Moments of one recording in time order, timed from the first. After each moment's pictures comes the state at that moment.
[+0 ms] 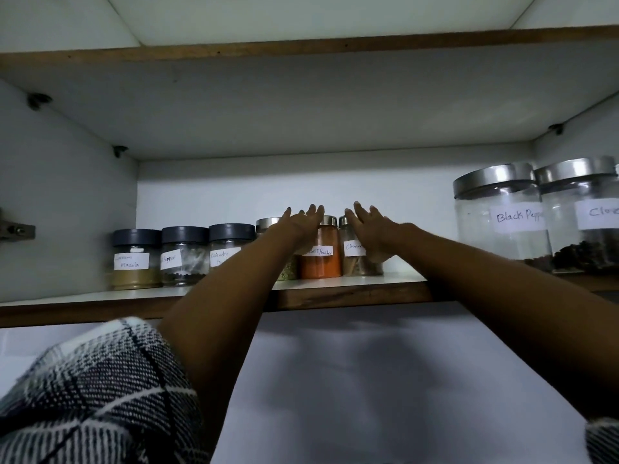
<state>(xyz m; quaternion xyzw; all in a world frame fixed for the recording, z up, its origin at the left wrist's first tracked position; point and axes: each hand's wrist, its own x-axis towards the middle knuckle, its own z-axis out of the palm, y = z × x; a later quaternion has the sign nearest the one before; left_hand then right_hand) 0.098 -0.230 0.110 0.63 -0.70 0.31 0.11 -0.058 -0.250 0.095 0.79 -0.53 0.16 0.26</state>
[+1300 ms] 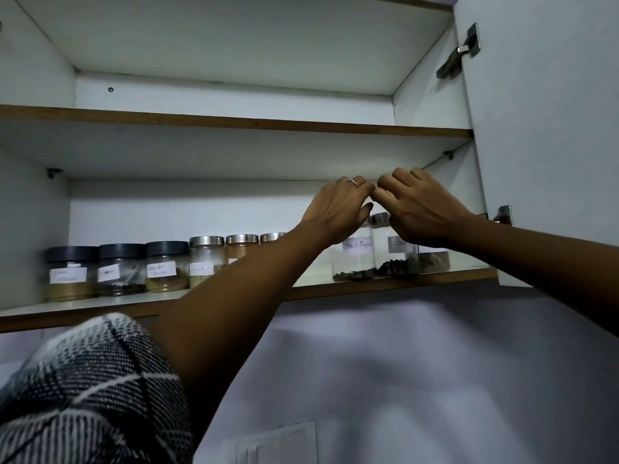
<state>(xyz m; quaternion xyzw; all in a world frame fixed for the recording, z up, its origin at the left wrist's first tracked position) -0.101 -0.078 0.127 0.30 -0.76 0.47 0.35 -0.270 -0.053 0.111 0.62 -0.37 0.21 0.66</state>
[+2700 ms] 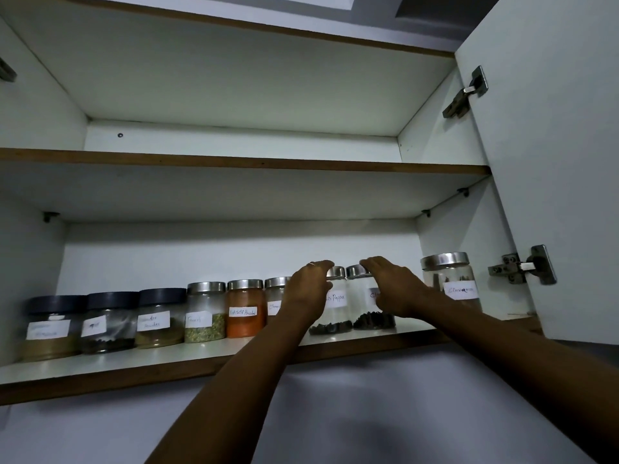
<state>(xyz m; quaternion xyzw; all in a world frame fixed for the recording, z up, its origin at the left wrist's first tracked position) -0.051 -0.161 0.095 0.47 -0.75 0.24 0.39 -0.229 -0.155 0.088 0.76 -0.50 0.33 0.26</state>
